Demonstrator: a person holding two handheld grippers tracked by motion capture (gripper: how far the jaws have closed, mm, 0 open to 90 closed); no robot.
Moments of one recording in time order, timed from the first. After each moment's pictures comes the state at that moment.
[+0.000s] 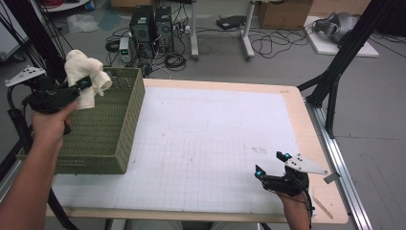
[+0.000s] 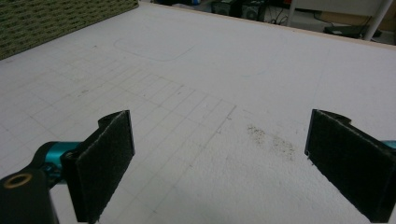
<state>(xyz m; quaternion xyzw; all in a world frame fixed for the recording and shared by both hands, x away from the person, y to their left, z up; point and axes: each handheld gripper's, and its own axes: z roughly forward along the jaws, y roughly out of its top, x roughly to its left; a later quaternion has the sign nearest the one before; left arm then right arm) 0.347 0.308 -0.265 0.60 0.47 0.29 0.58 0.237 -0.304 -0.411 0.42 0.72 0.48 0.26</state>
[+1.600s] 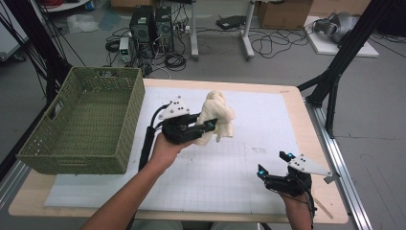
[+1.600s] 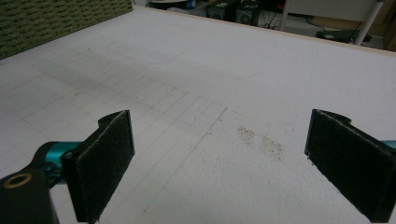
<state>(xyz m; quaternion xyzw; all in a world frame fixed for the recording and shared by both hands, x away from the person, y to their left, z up) 0.328 0.032 -0.325 0.74 0.24 0.11 0.62 0.236 -0.310 -0.411 0.42 0.72 0.48 0.27</state>
